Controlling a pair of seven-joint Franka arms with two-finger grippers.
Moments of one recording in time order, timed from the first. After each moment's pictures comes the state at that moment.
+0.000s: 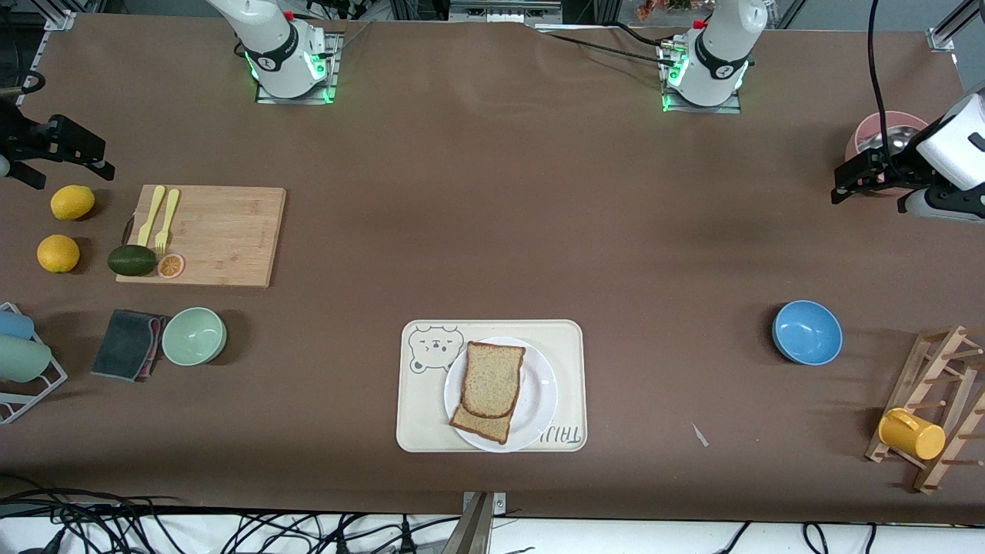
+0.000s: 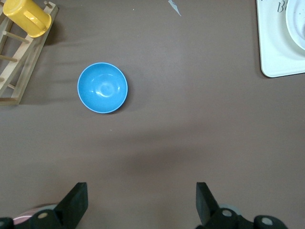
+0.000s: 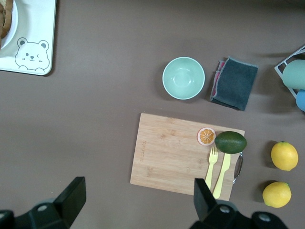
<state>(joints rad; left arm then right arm) -0.04 -0.02 0.07 -1.70 -0.01 1.65 0.14 -0.02 -0.05 -0.05 -1.65 0.04 1.62 -0.20</state>
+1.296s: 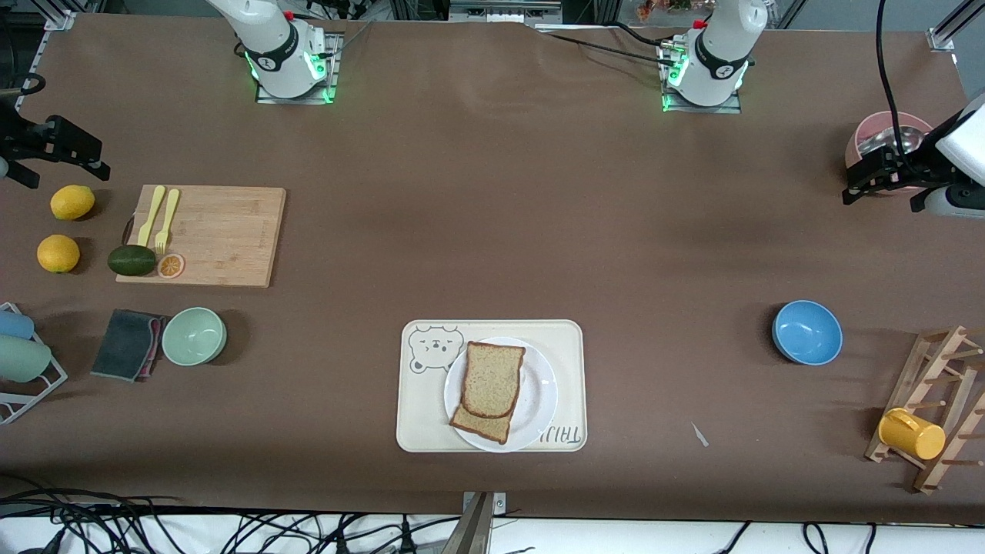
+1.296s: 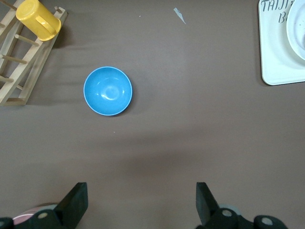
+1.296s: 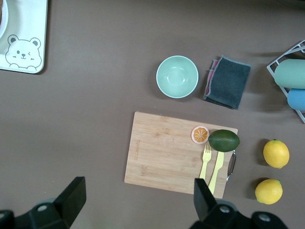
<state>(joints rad) -0.04 -0.01 0.08 -1.66 -0.01 1.63 0.13 -0.02 -0.05 -0.05 -1.65 0.01 1.62 -0.20</state>
